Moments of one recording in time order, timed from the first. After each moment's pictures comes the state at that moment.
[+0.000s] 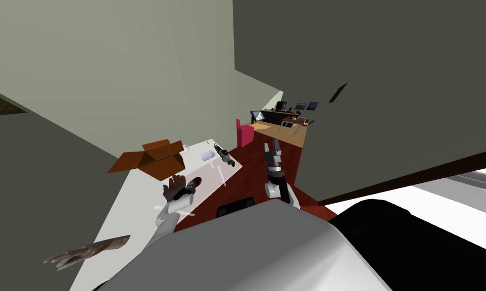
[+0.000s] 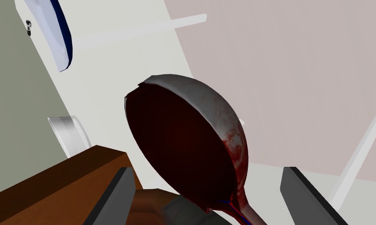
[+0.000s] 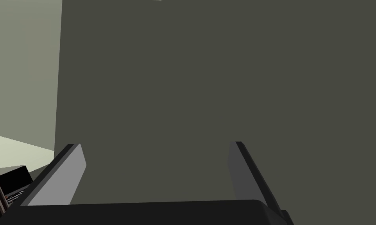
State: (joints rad) left arm -0.11 0.22 0.18 -0.95 0.08 0.29 -0.02; right arm 0.48 0.01 0.03 -2.21 0.09 -0.60 -0.10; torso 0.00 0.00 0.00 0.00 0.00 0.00
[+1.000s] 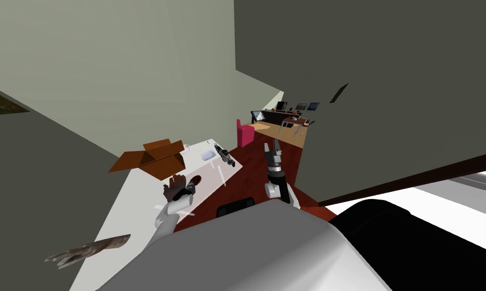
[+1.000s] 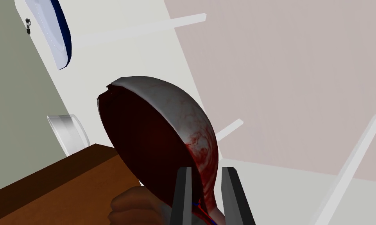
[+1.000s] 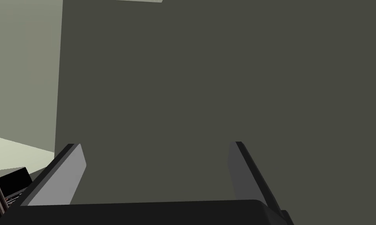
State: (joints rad) left arm -0.09 0.22 0.17 -0.98 0.09 0.30 -0.02; right arm 0.48 0.01 0.03 -2.21 0.09 -0.60 -0.10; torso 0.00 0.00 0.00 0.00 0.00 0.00
